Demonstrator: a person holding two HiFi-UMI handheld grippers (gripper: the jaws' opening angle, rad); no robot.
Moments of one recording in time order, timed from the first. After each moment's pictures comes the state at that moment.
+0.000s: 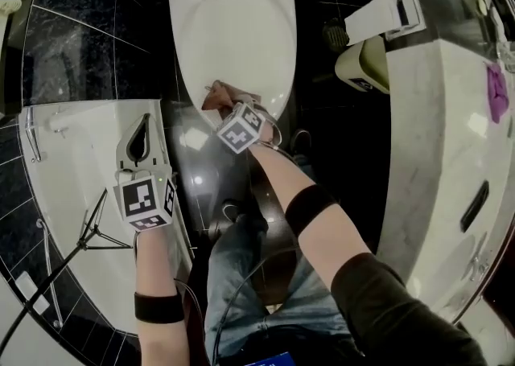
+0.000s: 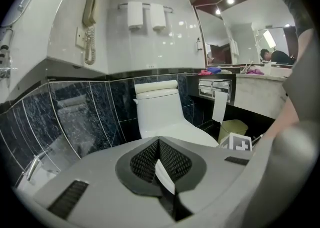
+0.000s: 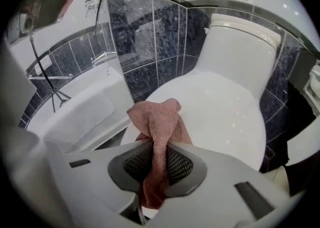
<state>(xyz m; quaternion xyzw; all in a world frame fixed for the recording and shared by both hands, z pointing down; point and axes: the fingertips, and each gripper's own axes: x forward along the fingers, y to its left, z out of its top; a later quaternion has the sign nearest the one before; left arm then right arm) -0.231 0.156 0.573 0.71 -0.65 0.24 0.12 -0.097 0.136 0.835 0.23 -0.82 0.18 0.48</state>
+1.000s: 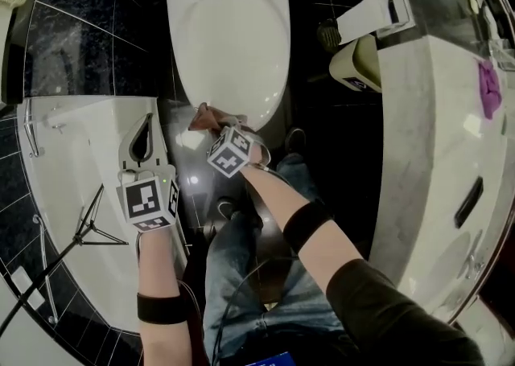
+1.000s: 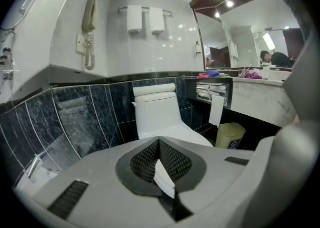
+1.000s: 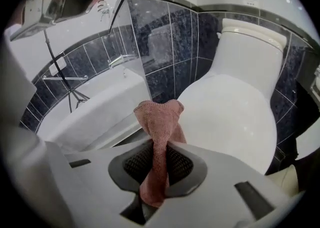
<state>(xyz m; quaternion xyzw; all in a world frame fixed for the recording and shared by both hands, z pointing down) -0.207 0.169 0.554 0.72 -0.65 0.23 0.12 -0.115 0.212 0.810 0.18 -0.84 0.19 0.47</state>
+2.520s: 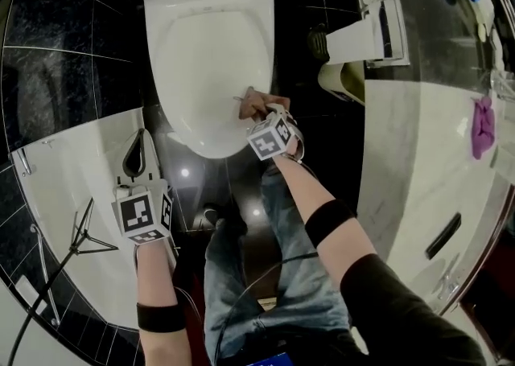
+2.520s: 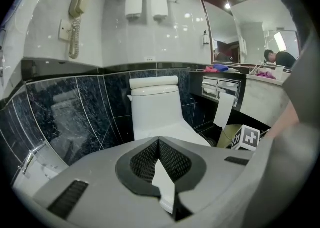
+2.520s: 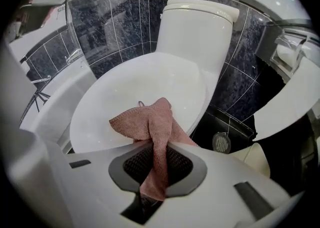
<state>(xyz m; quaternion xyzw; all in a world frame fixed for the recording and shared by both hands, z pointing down) -0.176 0.099 0.575 0.69 -0.65 0.25 0.17 0.077 0.058 0.836 0.32 -0.76 0.21 0.52</state>
